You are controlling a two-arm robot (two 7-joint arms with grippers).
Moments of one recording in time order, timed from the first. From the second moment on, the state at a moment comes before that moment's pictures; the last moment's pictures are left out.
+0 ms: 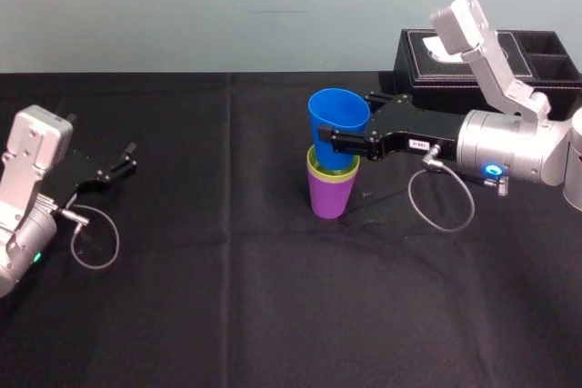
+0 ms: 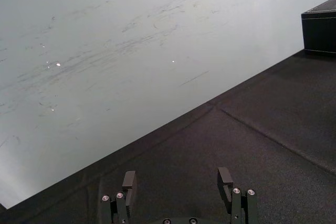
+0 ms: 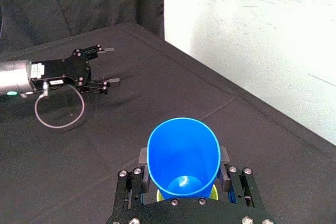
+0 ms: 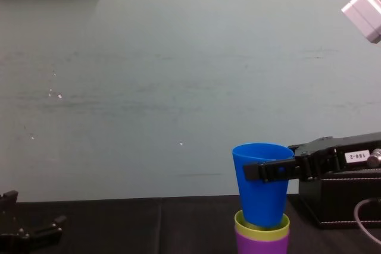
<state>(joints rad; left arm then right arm) -0.20 0.60 0.45 -1.41 -0.25 -0.12 0.03 0.53 0.61 -0.58 -1.50 0.57 0.31 0.57</state>
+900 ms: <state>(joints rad) -0.20 0.60 0.45 -1.41 -0.25 -0.12 0.03 0.53 0.60 -0.58 -1.49 0.57 0.31 0.57</state>
